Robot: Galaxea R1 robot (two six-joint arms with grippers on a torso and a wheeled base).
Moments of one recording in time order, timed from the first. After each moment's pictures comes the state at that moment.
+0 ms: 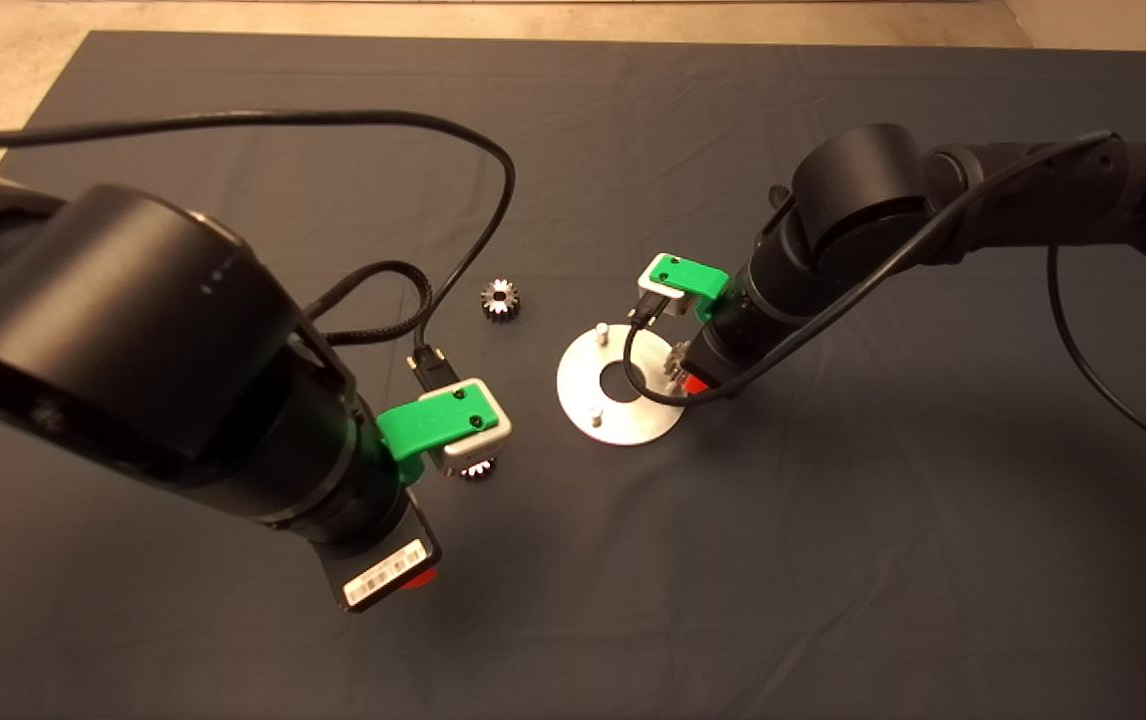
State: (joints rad) left arm -0.57 2.46 -0.49 0.16 1.53 -0.99; right arm 0.39 2.64 -1.06 -0.36 -1.44 0.67
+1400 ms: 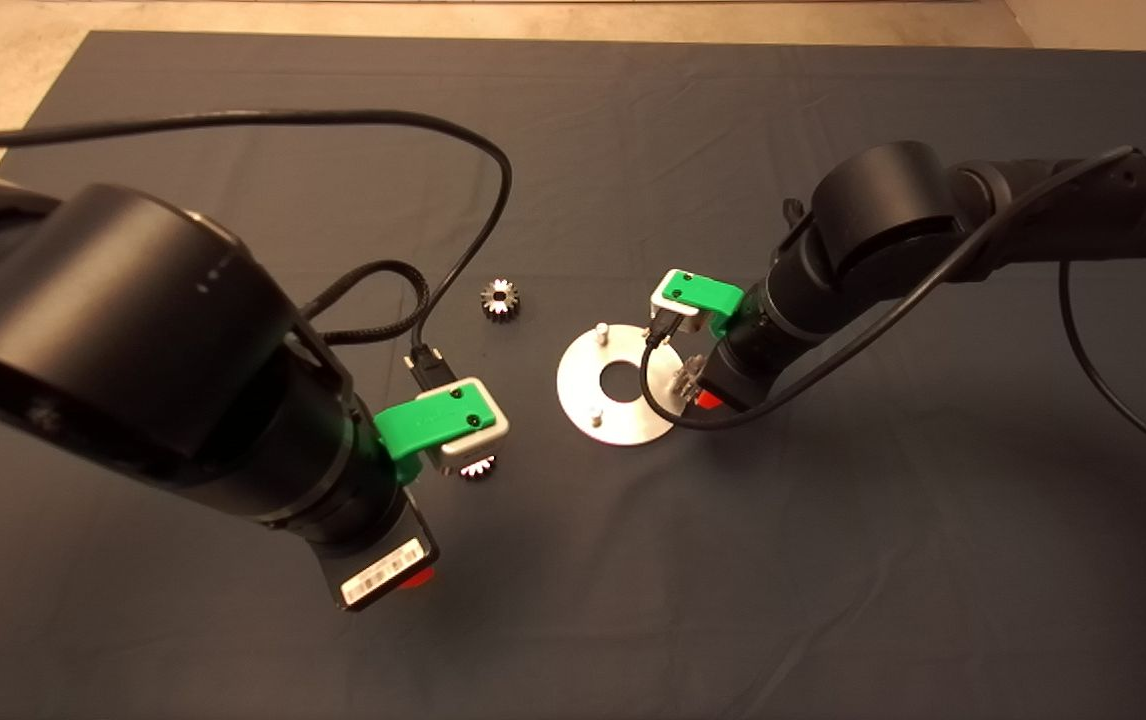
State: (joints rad) left arm -0.57 2.46 -0.49 0.16 1.53 -0.99; right arm 0.37 2.61 -1.01 -0.37 -1.44 0.67
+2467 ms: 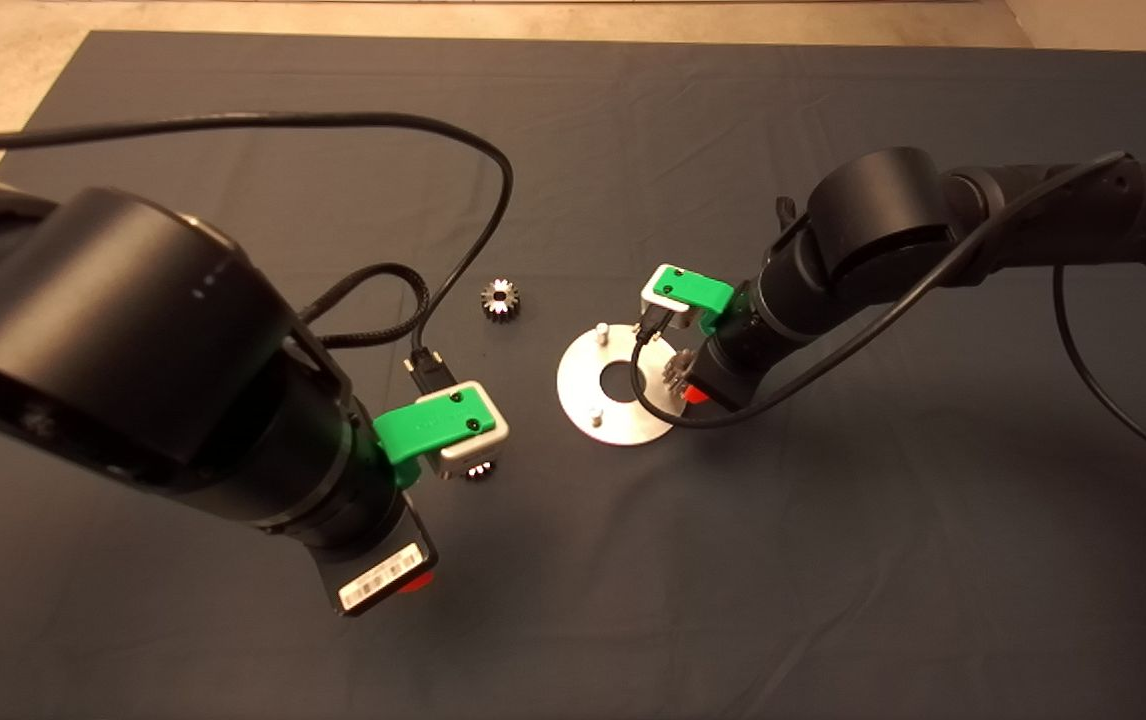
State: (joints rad) left arm -0.57 2.46 -0.48 0.16 1.53 -0.99; right arm 0.36 2.61 -1.01 -0.42 -1.40 0.67
